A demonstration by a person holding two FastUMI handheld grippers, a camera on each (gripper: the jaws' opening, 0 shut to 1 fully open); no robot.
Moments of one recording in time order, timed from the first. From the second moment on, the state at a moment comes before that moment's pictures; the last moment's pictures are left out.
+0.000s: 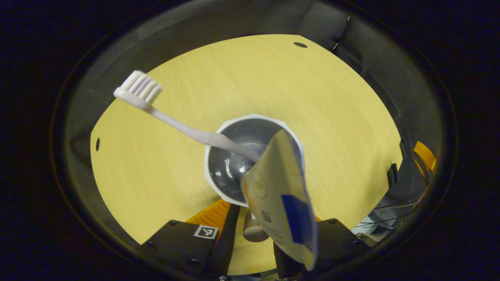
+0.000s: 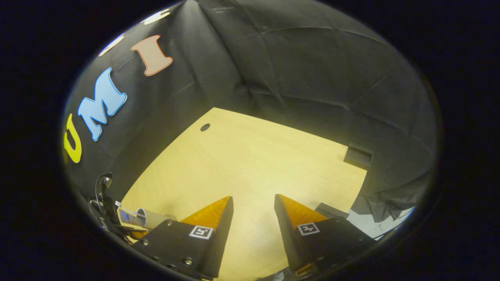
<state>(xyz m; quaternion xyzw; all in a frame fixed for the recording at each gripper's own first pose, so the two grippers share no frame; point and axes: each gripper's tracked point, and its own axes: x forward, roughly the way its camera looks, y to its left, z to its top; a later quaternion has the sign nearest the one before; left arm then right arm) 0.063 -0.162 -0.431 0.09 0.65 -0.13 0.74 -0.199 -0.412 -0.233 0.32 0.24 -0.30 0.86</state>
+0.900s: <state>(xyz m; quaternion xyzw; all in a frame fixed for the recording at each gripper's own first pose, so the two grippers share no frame) 0.042 -0.101 -0.304 0.02 0.49 -0.10 0.87 -0.098 -0.248 -0.166 0.21 0.26 -0.09 0.94</state>
